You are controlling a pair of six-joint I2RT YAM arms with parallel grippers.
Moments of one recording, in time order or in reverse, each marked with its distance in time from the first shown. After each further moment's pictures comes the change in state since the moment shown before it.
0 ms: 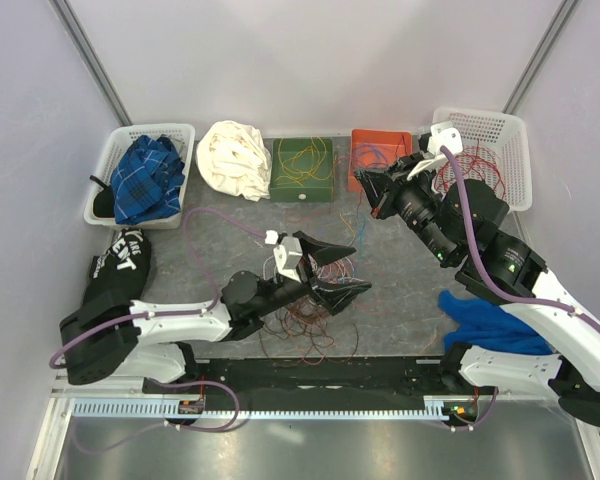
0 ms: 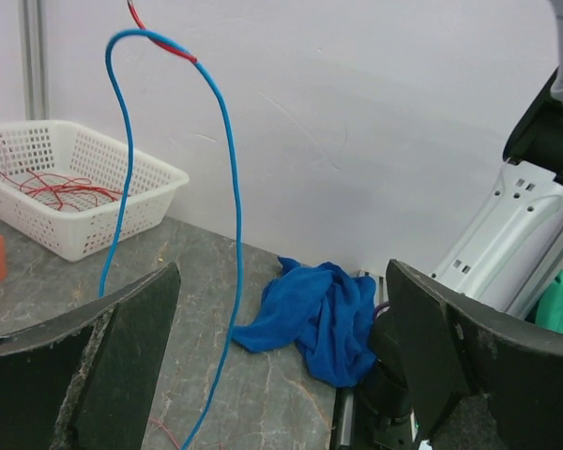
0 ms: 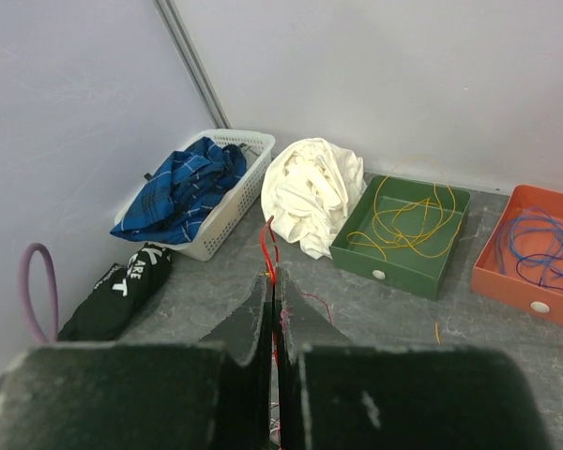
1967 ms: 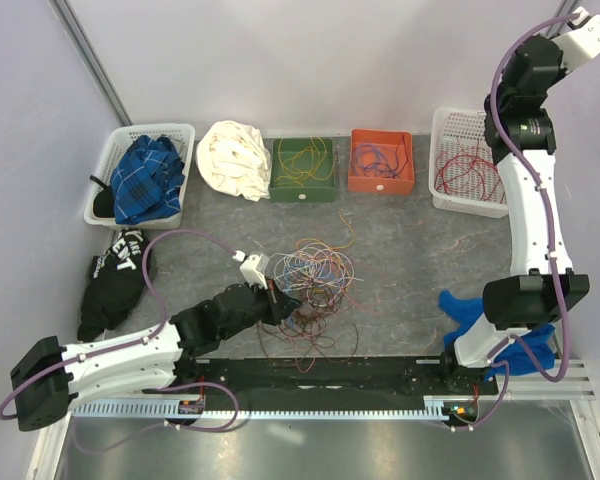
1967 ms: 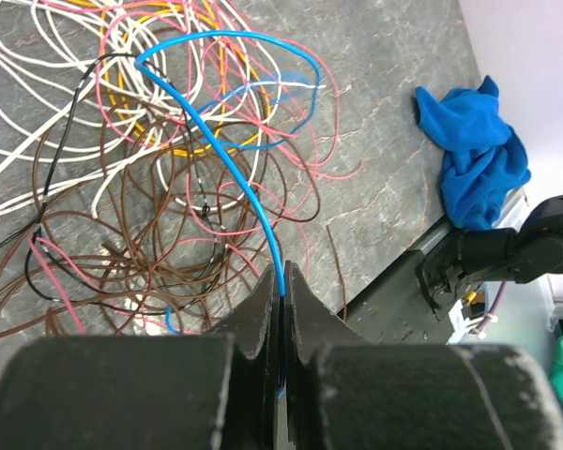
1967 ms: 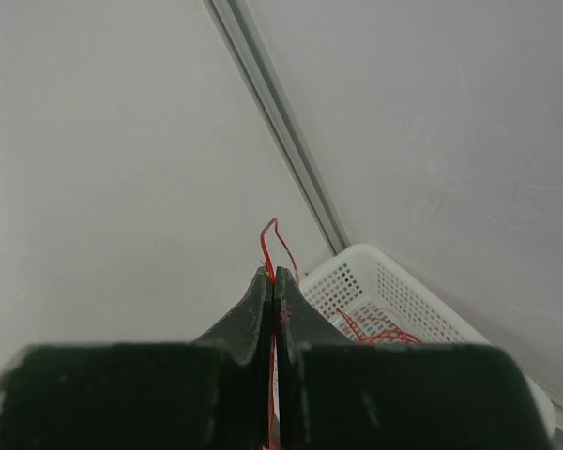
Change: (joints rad) left arm 0.069 -0.457 -0.202 -1.061 -0.290 -0.543; right arm -0.921 0.617 0.556 0.096 0.380 0.071
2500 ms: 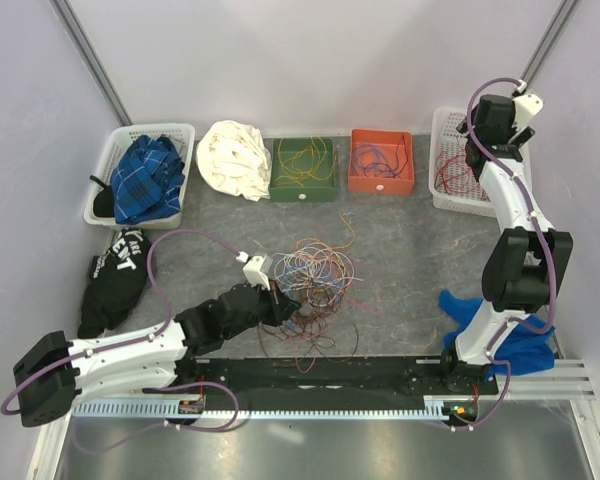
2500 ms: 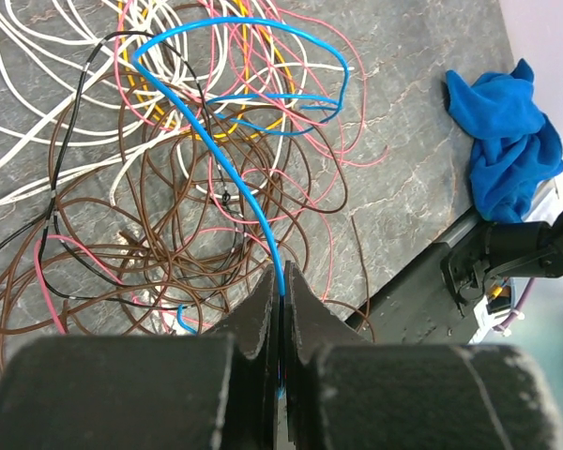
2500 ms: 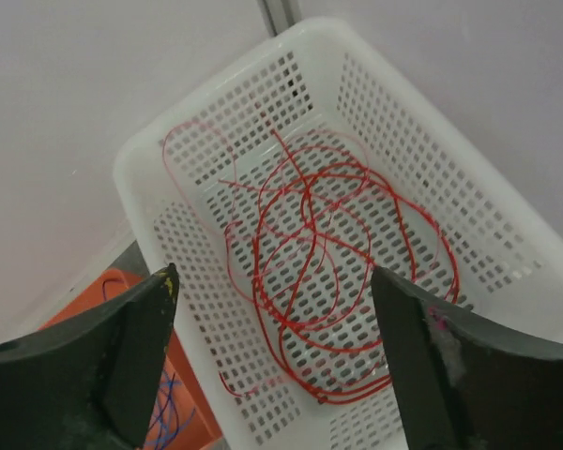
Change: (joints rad) left arm 0.000 0.047 -0.006 0.000 -0.002 0.009; right arm -0.098 0.144 -0.364 0.035 -0.233 0.135
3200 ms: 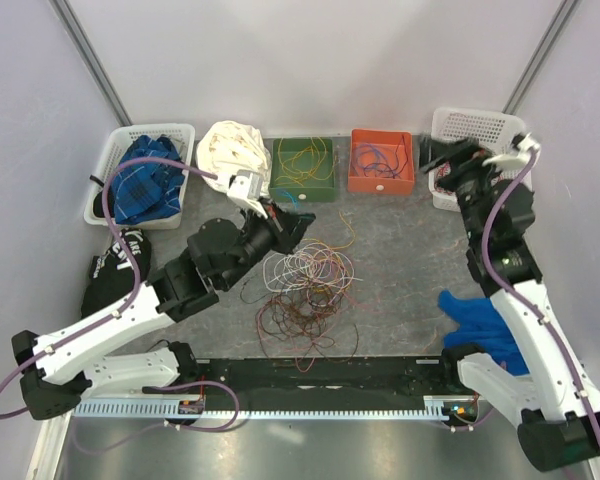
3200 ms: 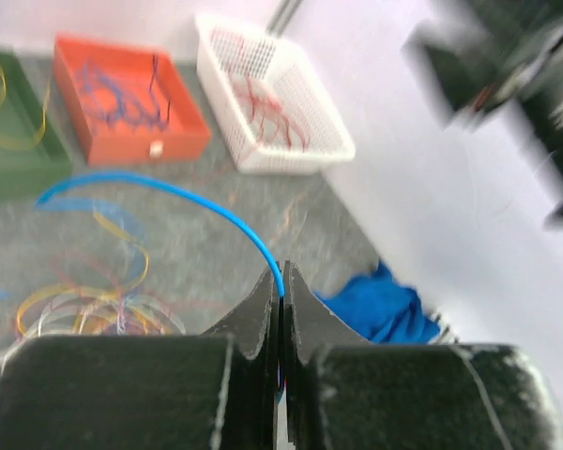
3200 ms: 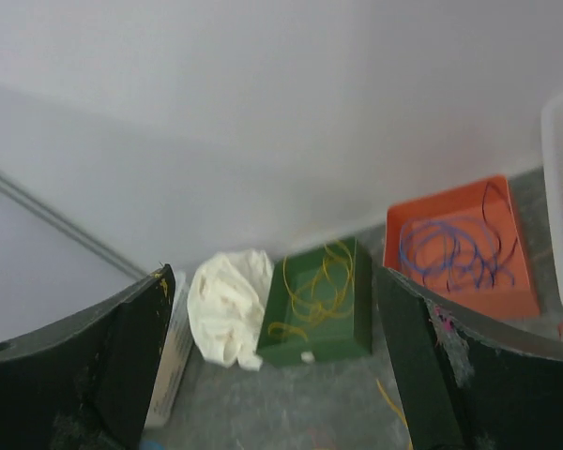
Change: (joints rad) left arm 0.026 0.104 0.693 -0.179 -0.135 0.266; right arm 0.319 -0.859 -0.559 0.283 -0.360 0.146
